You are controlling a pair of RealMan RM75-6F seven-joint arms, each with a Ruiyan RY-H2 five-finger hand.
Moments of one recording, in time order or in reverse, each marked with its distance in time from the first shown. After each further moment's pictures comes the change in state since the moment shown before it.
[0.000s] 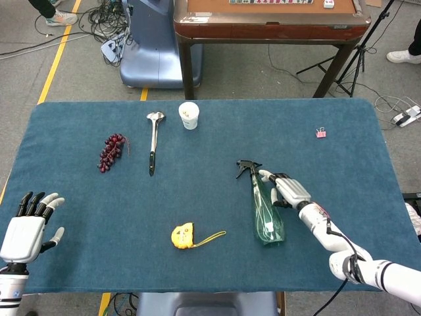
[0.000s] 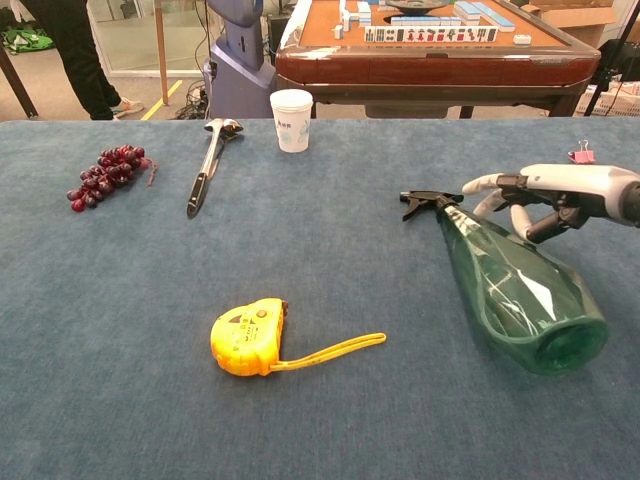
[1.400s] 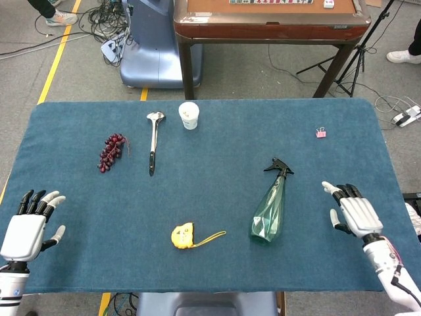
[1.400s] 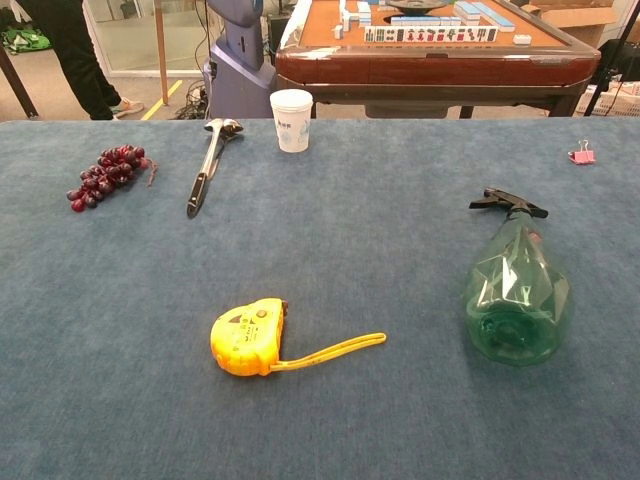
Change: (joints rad) left arm -0.007 0.005 -0.005 -0.008 0.005 0.001 -0.003; right arm -0.360 0.324 -0.107 -0.282 -0.156 0.395 -0.191
